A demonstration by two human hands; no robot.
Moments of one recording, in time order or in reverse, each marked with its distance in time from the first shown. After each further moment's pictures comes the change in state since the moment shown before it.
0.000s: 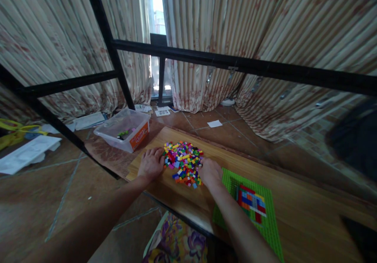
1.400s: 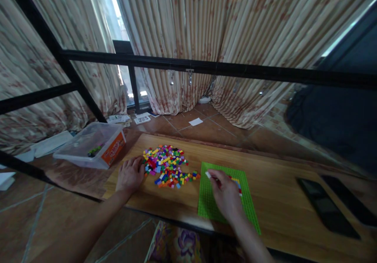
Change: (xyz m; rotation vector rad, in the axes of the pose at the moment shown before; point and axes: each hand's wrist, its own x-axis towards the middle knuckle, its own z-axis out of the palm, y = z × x) left_hand 0.005 -0.009 0.002 0.110 0.013 0.052; right_hand -0.089 0.090 -0.002 0.625 0.498 -0.126
